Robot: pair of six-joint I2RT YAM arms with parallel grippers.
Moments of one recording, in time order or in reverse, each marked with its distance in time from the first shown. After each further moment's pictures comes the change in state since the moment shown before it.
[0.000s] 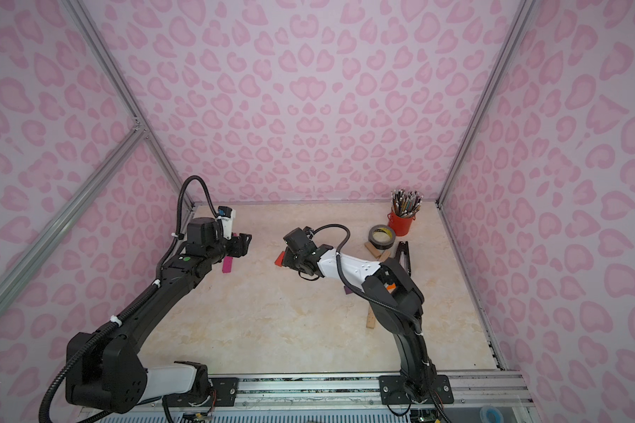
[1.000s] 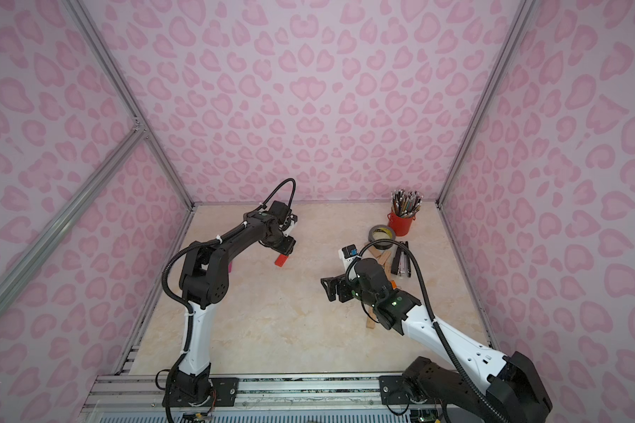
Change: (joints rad) left arm -0.230 0.919 0.866 -0.642 -0.103 0.166; right arm -0.116 -0.872 -0.737 0.118 -0.102 -0.598
